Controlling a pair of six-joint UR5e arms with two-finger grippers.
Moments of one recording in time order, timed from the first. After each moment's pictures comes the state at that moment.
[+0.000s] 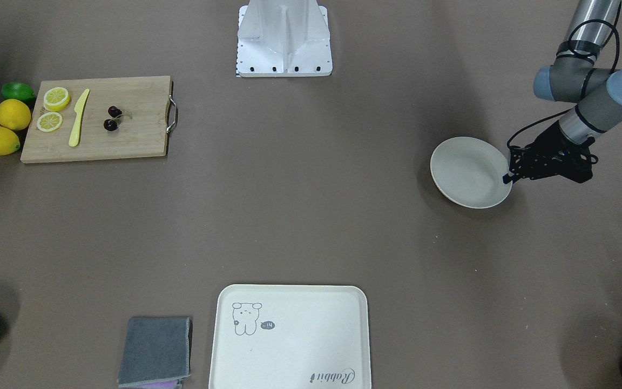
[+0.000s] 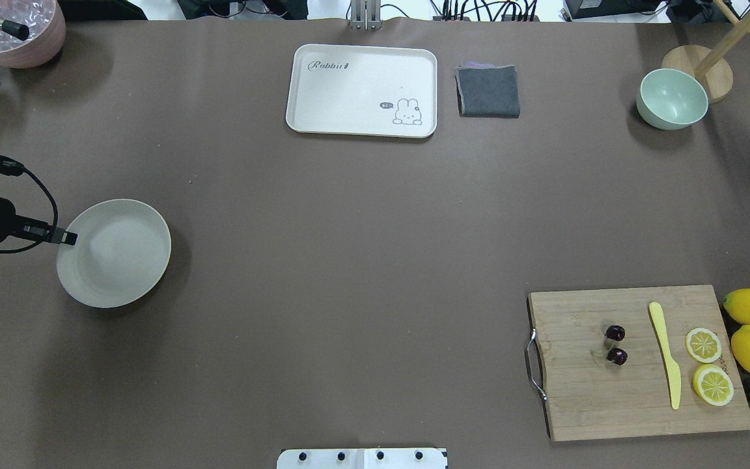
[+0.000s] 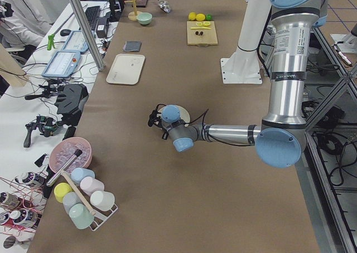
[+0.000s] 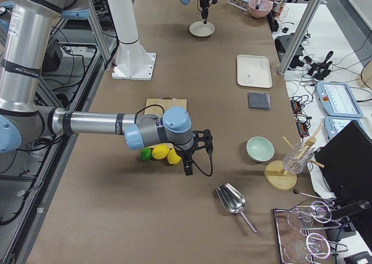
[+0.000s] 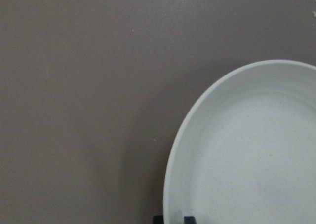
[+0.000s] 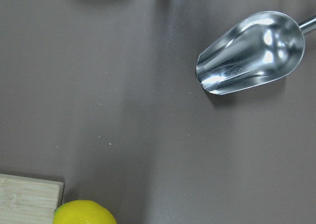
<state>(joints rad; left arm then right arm) -0.93 -1.59 -1.45 -2.67 -2.24 -0.82 1.48 -1.88 1.86 -1.27 2.34 0.12</state>
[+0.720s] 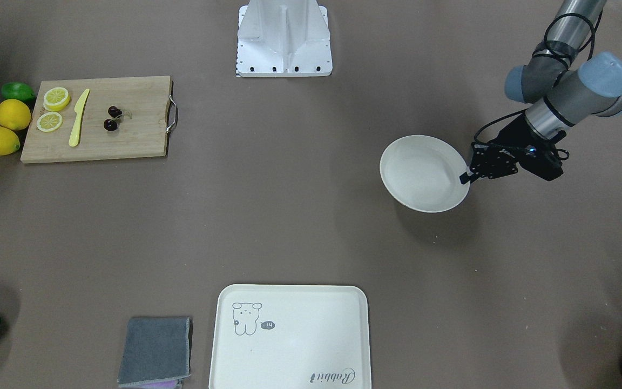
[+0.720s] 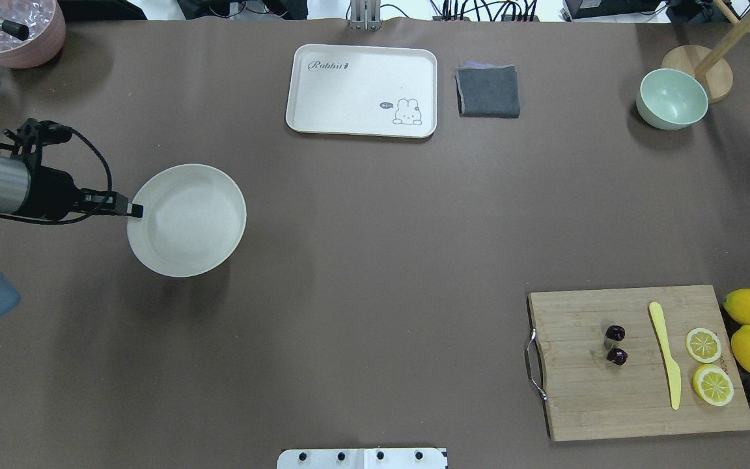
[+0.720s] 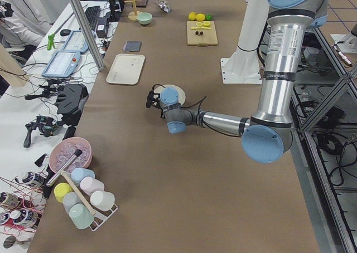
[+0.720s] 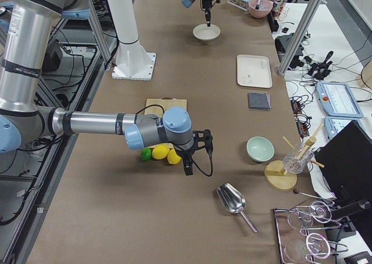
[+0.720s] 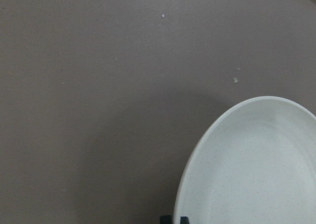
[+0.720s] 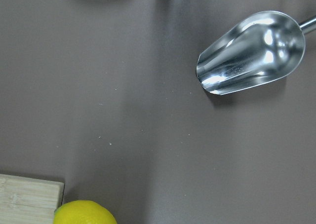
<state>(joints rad) -0.83 -1.73 -1.56 -2.70 -2.16 -1.19 1.48 -1.88 1.86 -1.27 2.34 0.12</state>
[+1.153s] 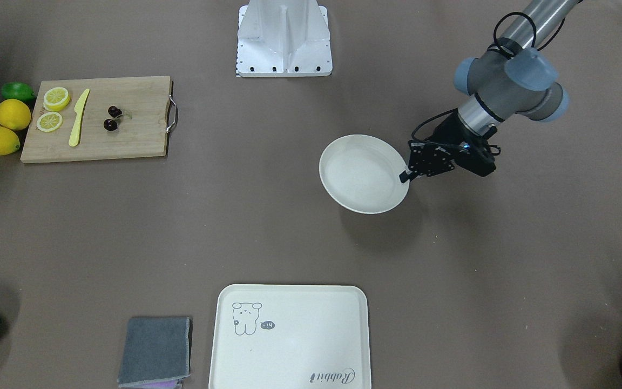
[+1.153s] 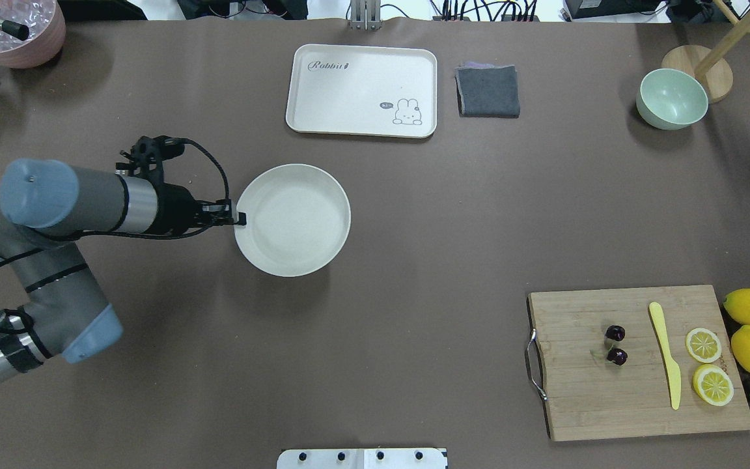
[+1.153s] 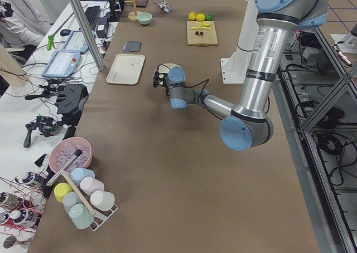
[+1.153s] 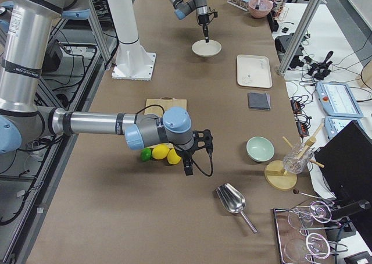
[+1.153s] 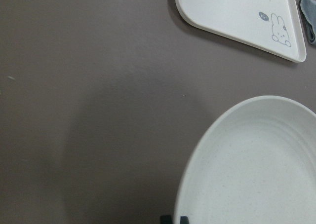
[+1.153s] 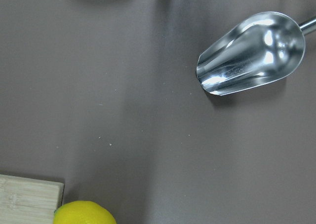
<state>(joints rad) -0.62 -1.93 -1.58 -2.51 -1.91 -1.36 1.48 -1.87 1.86 -1.27 2.34 0.12</state>
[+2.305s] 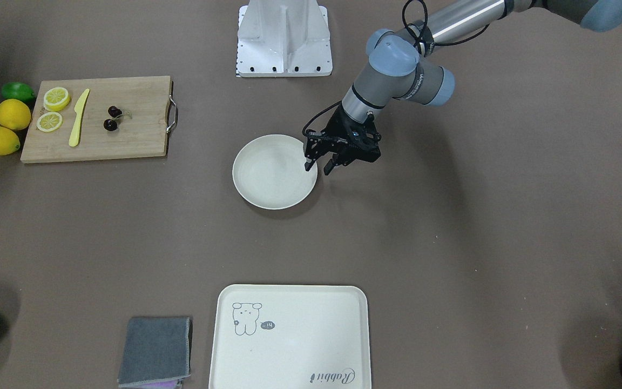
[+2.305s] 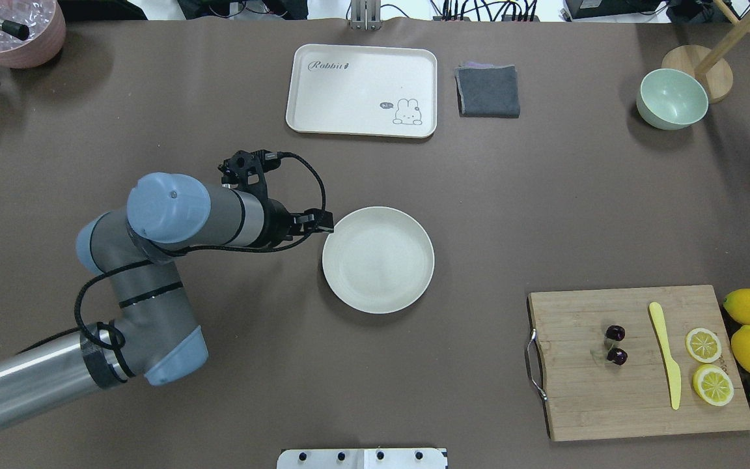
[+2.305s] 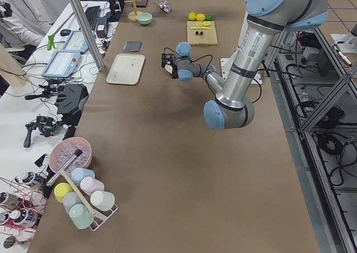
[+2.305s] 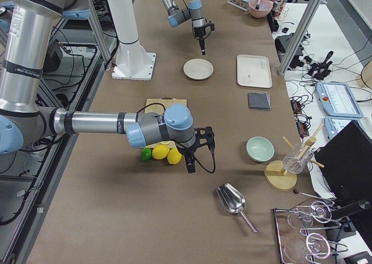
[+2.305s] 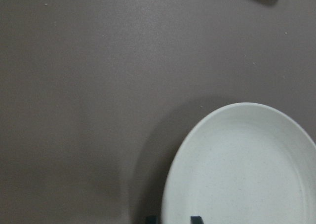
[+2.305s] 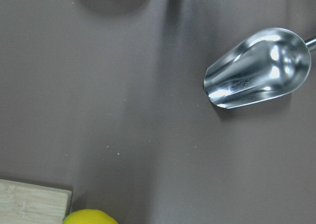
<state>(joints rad) -0.59 -2.08 -1.61 -2.23 -1.86 -1.40 1.48 -1.85 1.88 -1.27 2.34 0.12</state>
